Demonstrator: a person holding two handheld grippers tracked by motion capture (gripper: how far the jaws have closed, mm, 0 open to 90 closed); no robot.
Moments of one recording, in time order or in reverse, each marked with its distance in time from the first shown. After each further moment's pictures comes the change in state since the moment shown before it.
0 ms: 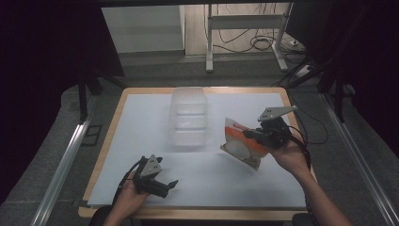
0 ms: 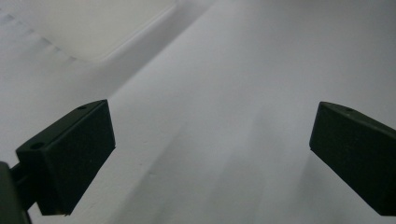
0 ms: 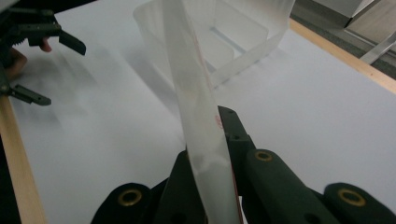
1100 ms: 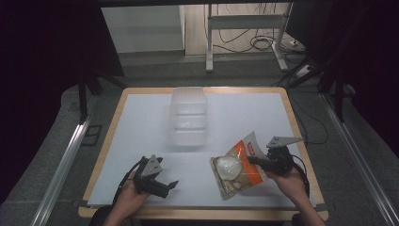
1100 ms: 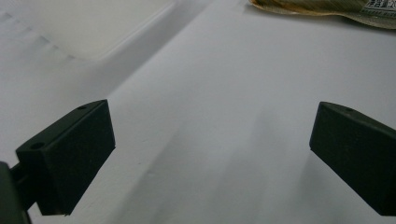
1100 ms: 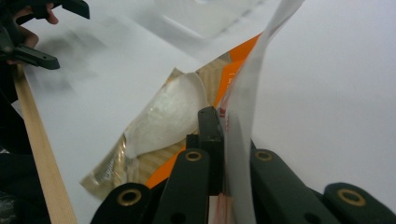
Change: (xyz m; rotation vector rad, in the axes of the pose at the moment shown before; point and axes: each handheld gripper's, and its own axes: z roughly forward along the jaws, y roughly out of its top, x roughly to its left) left arm -0.001 0.000 0.001 0.009 0.000 0.002; right arm 0.007 -0.098 0.024 -0.021 0.092 0.197
